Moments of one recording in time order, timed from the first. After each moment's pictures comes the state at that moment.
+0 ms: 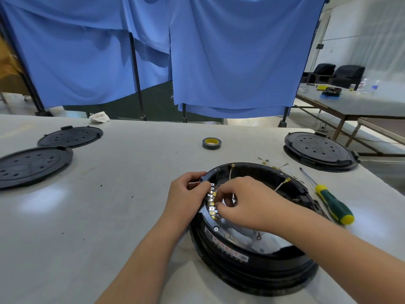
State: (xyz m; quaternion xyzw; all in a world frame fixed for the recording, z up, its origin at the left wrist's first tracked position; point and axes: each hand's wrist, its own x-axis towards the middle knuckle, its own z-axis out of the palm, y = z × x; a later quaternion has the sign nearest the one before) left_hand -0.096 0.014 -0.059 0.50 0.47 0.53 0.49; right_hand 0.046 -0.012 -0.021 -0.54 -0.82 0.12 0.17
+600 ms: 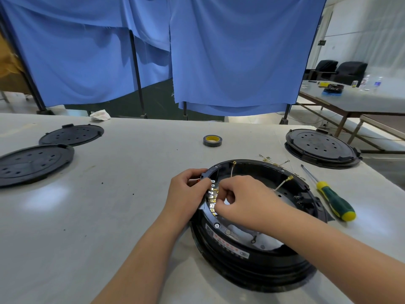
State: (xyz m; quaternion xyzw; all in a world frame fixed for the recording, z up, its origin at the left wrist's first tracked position) left_hand -0.096 0.014 -0.060 0.51 0.48 0.53 0.47; right_hand 0.040 -0.015 -0.030 -0.57 -0.79 0.11 0.20
